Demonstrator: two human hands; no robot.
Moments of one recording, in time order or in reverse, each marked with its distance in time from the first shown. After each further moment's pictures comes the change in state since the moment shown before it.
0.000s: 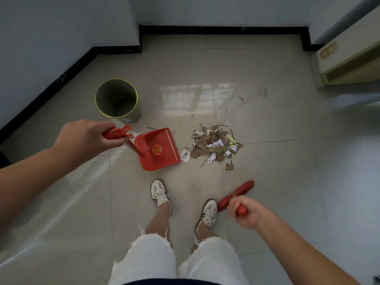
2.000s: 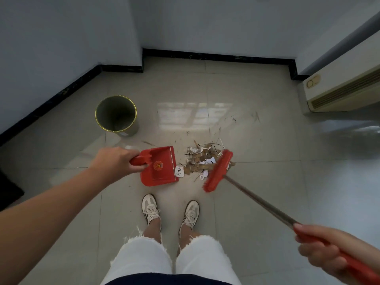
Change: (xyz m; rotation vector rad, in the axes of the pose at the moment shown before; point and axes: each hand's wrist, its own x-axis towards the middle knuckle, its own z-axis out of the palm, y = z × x) left_hand 0.009 0.043 0.037 -0.010 -0.020 0.050; right_hand -0.231 -0.018 -0.044 -0.352 -0.016 -0.007
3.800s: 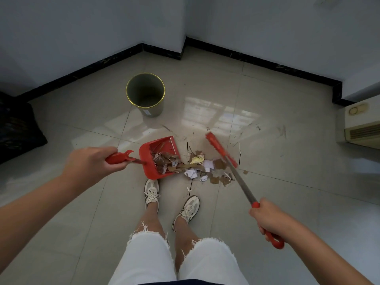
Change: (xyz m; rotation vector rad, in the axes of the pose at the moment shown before) left_hand -0.132 0.015 0.020 -0.092 0.117 -0.370; right_hand 0.138 -0.038 0.035 -1.151 0.620 -0.375
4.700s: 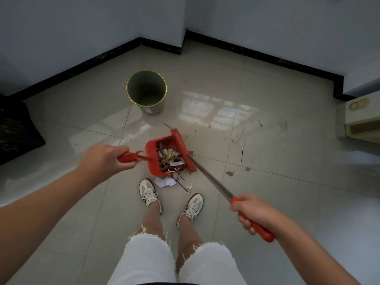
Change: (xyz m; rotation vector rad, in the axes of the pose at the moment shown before) left_hand 0.037 -0.044 0.022 -0.006 -0.052 0.069; right_hand -0.021 -0.072 0.033 0.168 -0.244 -0.035
